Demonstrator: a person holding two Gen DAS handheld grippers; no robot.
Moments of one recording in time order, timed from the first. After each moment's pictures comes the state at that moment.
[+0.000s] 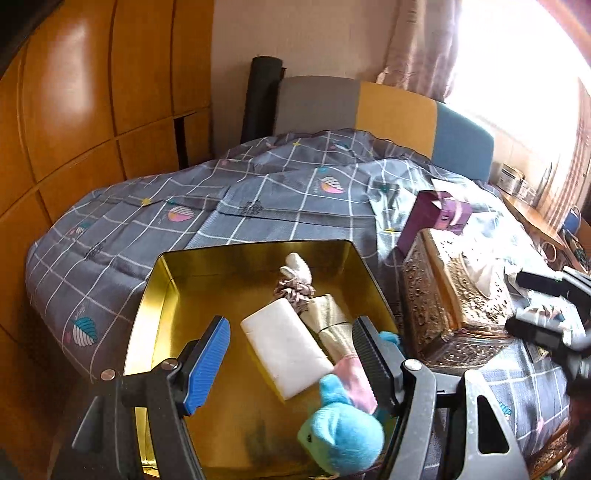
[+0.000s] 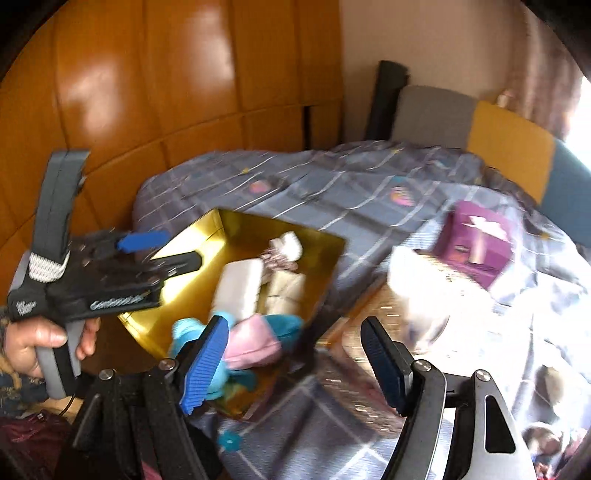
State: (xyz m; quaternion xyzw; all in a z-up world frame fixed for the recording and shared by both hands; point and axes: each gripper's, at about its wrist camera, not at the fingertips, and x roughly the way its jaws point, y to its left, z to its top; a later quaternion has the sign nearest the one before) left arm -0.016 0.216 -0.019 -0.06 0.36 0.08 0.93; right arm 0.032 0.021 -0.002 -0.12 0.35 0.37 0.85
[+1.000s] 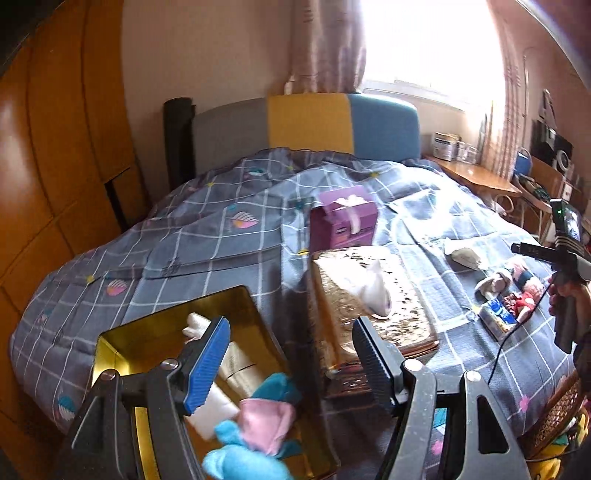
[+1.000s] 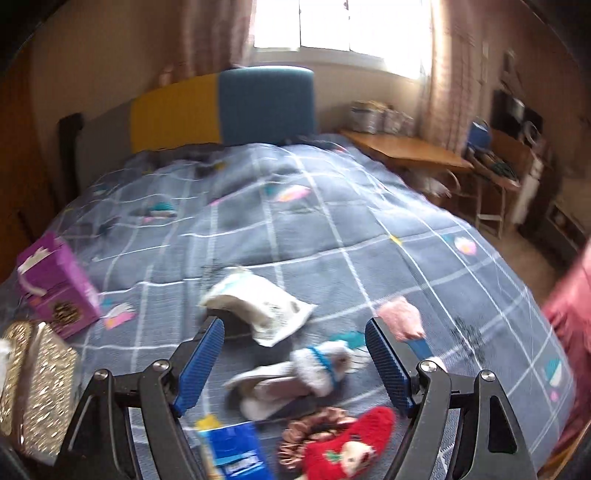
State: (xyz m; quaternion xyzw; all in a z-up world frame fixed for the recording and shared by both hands) left arm 0.010 0.103 0.018 0.05 0.33 -0.03 0.94; right arm 0.131 -0.330 -0.048 0.08 0.37 -0.14 0.91
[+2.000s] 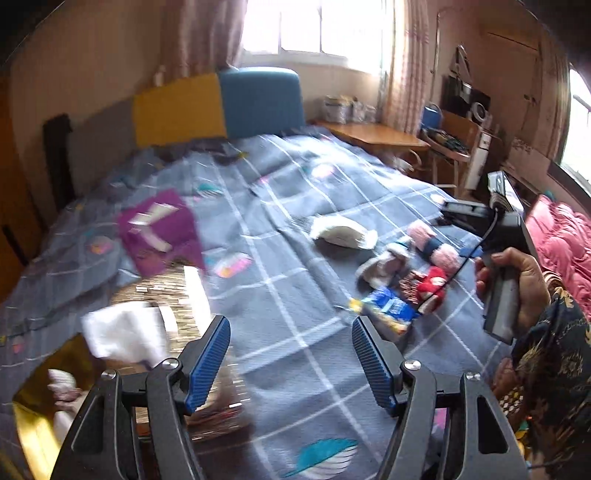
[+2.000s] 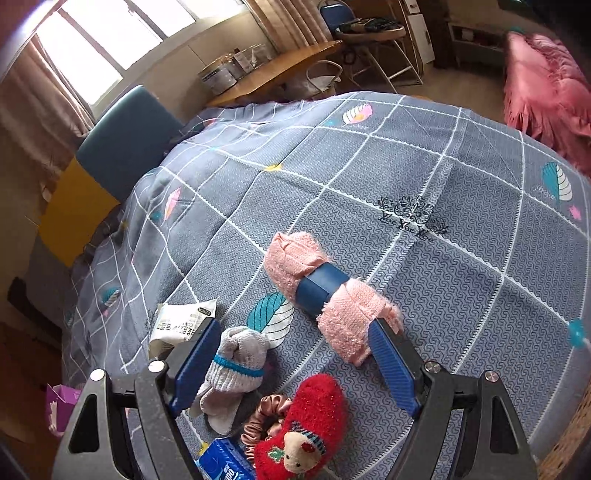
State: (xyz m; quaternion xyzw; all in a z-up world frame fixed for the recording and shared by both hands) left arm 0.055 -0.064 0.002 0.09 0.39 -0.22 0.89; right arm 0.097 -0.430 -0.079 0.36 0.37 -0.22 0.82
